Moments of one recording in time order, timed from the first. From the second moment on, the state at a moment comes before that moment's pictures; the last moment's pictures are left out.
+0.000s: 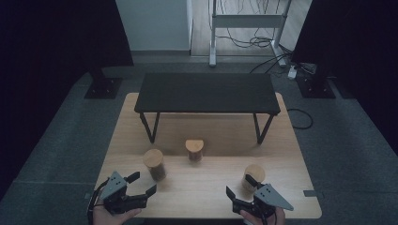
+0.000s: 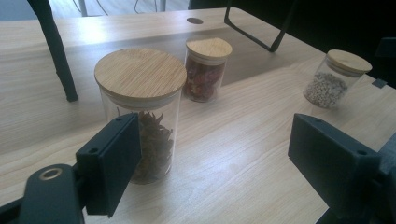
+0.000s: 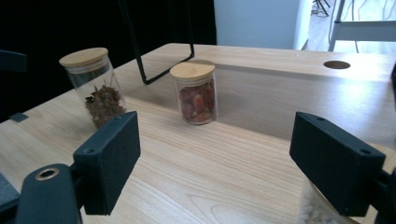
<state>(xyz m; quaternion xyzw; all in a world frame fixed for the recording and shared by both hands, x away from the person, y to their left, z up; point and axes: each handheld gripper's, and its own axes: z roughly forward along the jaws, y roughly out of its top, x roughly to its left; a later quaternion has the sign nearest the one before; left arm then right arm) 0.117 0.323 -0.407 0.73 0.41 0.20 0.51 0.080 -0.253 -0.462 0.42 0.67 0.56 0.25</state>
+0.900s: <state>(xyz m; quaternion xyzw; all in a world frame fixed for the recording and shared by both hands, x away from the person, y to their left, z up) 0.121 0.332 -0.412 0.72 0.43 0.18 0.51 0.067 -0.250 -0.466 0.42 0.67 0.56 0.25</state>
